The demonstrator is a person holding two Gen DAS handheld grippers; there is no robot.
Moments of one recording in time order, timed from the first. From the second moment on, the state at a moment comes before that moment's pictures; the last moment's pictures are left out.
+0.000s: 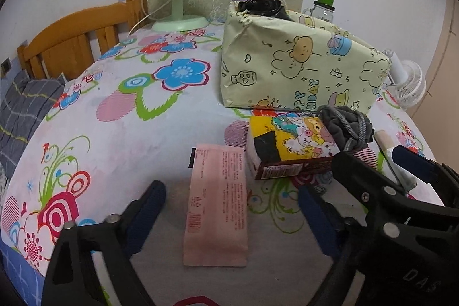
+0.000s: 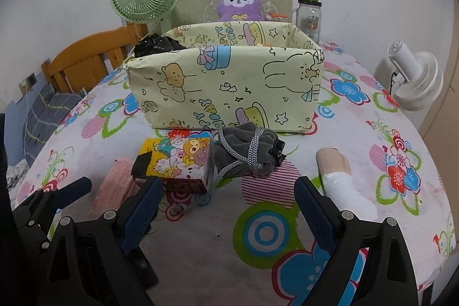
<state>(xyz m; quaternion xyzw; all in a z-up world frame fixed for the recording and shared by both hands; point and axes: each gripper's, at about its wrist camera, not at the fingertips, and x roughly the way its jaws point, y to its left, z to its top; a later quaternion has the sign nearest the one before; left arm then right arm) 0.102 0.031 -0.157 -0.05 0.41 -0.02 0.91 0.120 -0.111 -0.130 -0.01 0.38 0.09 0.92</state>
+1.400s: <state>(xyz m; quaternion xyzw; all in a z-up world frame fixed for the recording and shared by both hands) 0.131 0.012 -0.138 -0.01 0.38 0.00 0.93 0.169 -0.135 -0.136 0.03 0.41 0.07 0.91</state>
